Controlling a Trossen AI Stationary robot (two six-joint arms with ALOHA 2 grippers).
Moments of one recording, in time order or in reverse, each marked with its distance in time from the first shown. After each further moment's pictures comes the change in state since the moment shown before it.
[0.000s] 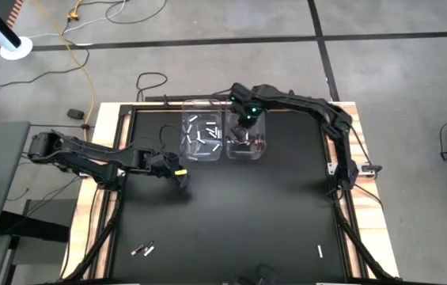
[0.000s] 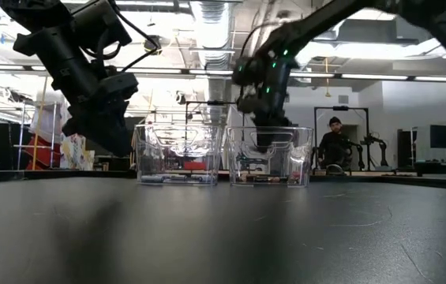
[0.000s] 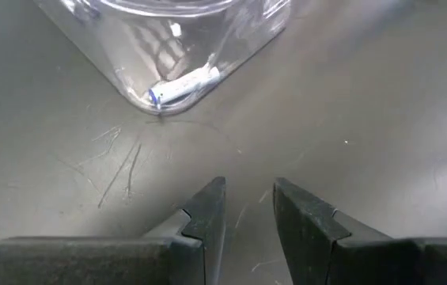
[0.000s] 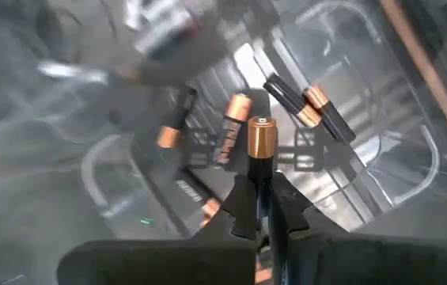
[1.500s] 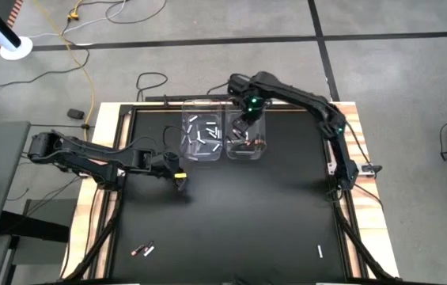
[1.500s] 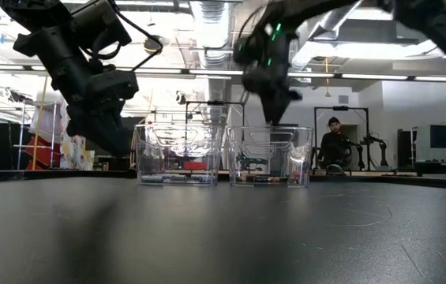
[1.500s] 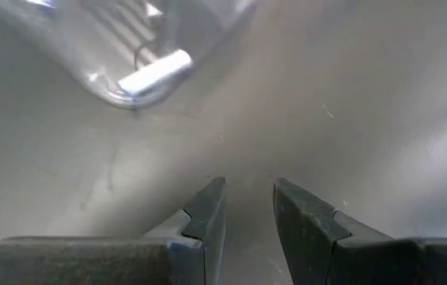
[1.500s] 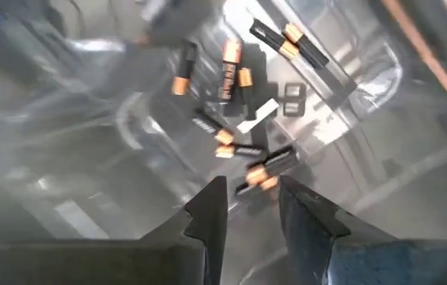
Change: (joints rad) left arm -0.001 0.000 0.000 -0.002 0.062 0.099; right arm 0.000 0.077 0.326 -0.441 0.004 0.125
